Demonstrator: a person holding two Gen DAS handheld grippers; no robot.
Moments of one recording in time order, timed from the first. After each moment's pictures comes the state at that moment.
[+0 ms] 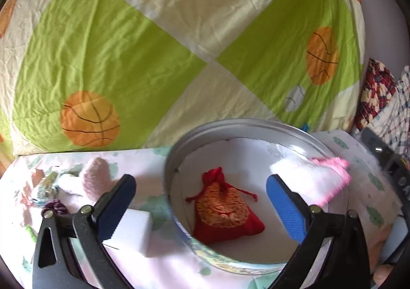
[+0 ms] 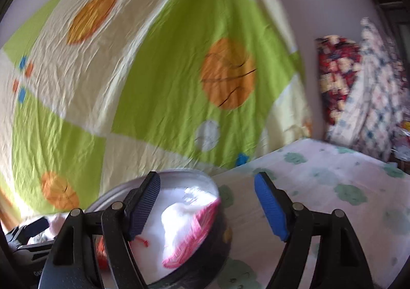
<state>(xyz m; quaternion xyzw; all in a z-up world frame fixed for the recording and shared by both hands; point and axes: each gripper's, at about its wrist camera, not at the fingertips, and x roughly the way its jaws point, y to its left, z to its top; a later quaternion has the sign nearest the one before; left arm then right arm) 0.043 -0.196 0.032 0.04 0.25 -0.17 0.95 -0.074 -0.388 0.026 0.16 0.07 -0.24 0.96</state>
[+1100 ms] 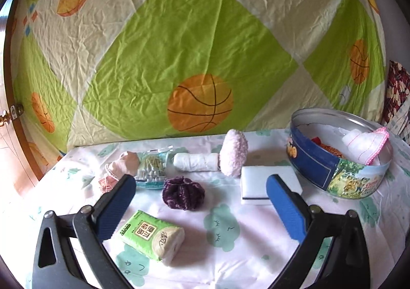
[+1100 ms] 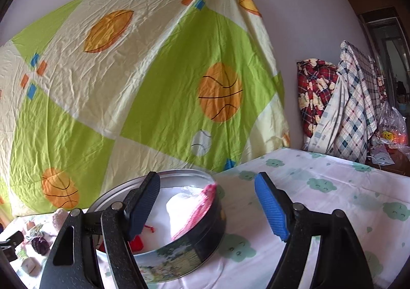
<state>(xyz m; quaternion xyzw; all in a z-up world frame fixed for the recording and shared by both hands) 0.021 -0.004 0.008 0.06 0.22 -0.09 0.97 -0.121 -0.322 0.025 0.13 0.05 -0.27 0.95</state>
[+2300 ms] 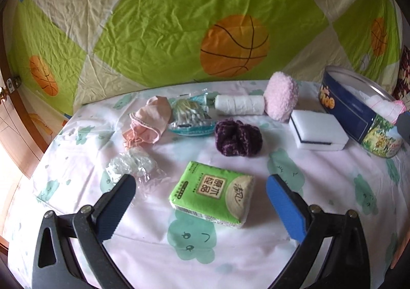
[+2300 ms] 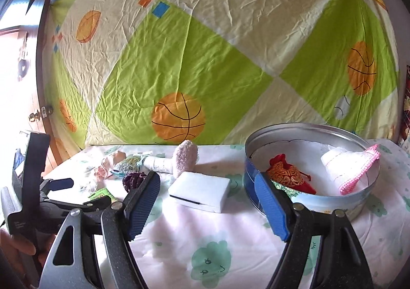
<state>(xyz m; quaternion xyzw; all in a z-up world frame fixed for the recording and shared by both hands) 0.054 0.059 -0.025 0.08 0.35 -0.08 0.93 -0.055 -0.139 0.007 0.05 0.17 -0.01 0.98</state>
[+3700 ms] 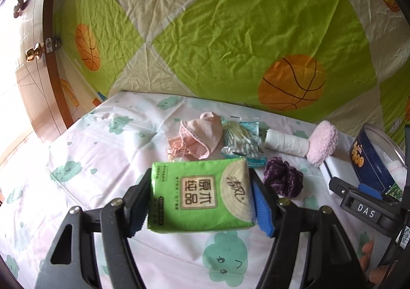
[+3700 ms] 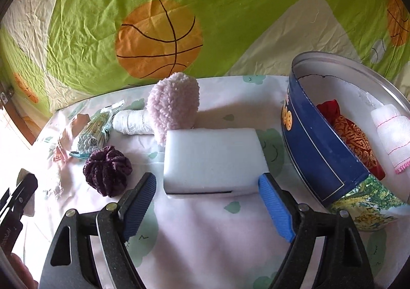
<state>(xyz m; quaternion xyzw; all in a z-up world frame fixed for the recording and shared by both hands) 0.068 0.112 -0.008 -0.04 0.32 0.01 0.95 0.089 -0.113 -0.041 0.09 0.39 -0.05 0.91</state>
